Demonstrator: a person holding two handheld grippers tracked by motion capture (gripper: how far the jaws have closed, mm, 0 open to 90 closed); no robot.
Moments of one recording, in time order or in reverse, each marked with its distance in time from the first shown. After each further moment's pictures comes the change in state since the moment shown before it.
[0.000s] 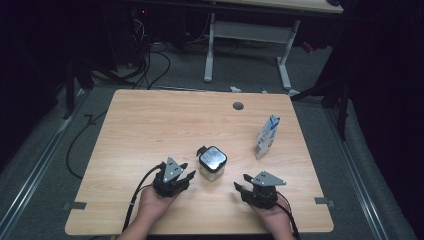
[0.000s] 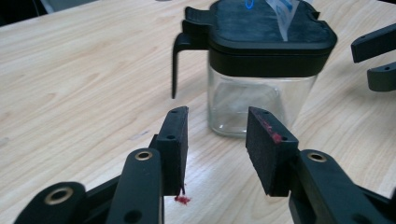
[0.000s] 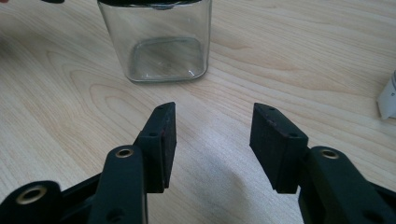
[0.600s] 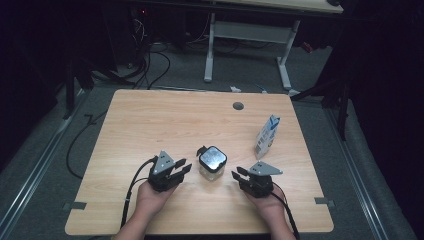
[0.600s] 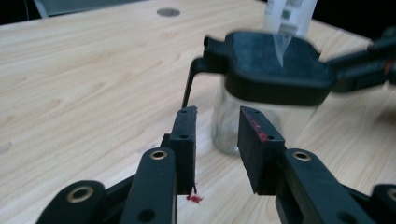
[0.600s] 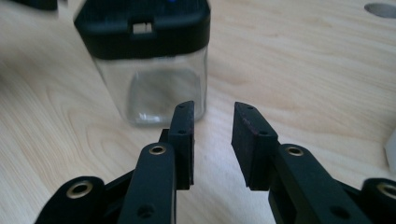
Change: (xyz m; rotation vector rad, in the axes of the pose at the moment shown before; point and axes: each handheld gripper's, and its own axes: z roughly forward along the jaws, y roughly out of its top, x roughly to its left) left arm 0.016 0.012 -0.005 -0.058 -0.044 -0.080; right arm -0.007 0.022 0.013 -0.029 0.027 -0.003
